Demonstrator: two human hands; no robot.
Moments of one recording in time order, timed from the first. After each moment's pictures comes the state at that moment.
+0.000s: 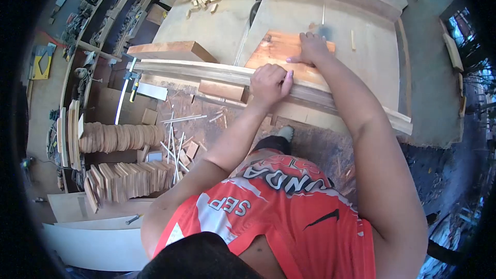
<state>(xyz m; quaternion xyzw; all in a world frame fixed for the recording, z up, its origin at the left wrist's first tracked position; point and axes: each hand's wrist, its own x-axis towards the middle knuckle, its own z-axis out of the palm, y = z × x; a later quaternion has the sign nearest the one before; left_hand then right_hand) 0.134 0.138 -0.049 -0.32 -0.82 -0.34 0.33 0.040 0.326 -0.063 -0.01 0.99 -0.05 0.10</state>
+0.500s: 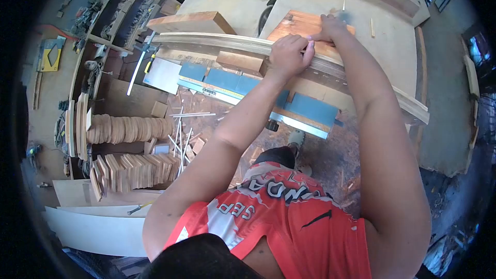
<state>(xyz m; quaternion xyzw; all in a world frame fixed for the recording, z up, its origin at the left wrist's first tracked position) 0.148 0.125 -0.039 -0.34 -0.79 -0.35 0.37 0.054 0.320 -0.053 0.03 1.00 -0.03 0.07</state>
